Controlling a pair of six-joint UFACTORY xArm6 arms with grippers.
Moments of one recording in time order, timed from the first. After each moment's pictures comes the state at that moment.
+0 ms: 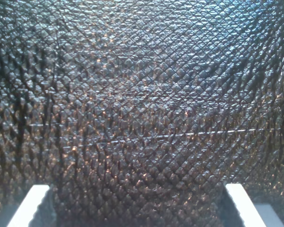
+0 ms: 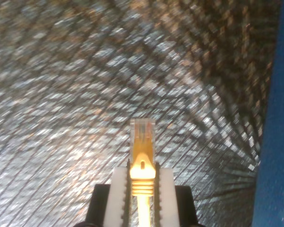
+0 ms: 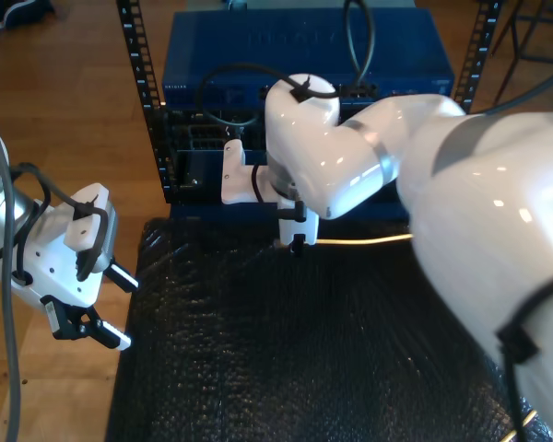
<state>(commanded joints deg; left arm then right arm) 17.5 -17.2 -45.2 -30.2 81.3 -252.6 30.1 12.7 -70.3 -4.8 49.6 -55.7</state>
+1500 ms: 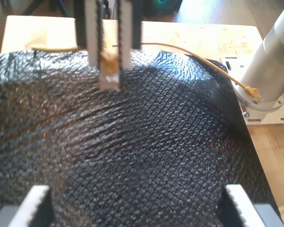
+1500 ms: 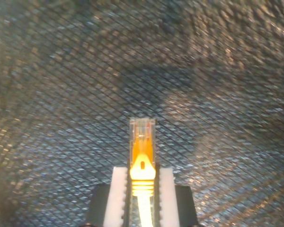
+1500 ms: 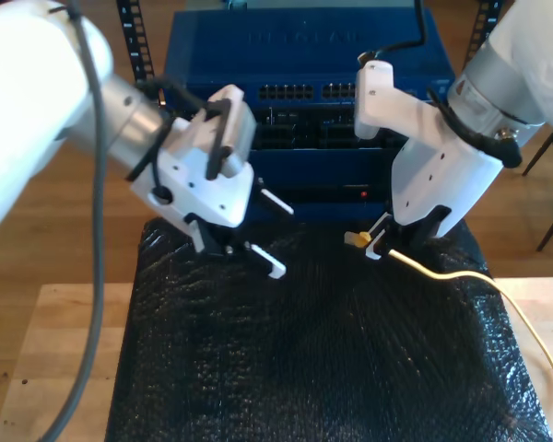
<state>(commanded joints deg) -4.1 -15.2 -56.6 -48.8 85.8 -260.8 14.8 -21.7 -57.7 25.4 76.9 -72.6</state>
